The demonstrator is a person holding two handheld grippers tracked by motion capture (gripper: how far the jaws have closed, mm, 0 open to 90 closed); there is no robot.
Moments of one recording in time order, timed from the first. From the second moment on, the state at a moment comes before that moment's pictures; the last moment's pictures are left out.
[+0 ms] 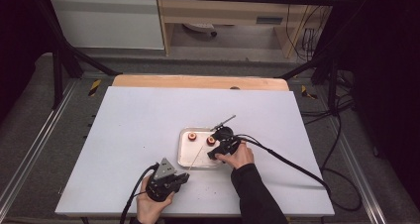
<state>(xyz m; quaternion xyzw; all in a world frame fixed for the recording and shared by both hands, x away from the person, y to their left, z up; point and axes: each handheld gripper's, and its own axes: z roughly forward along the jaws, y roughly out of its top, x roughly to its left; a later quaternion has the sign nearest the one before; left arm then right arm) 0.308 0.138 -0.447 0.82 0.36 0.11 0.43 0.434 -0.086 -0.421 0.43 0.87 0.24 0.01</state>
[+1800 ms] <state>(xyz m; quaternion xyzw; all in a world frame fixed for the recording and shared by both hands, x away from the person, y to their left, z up) 0.307 0.090 -0.440 0.77 0.43 0.09 0.47 0.393 -0.136 -0.386 0.42 0.66 0.61 0.11</state>
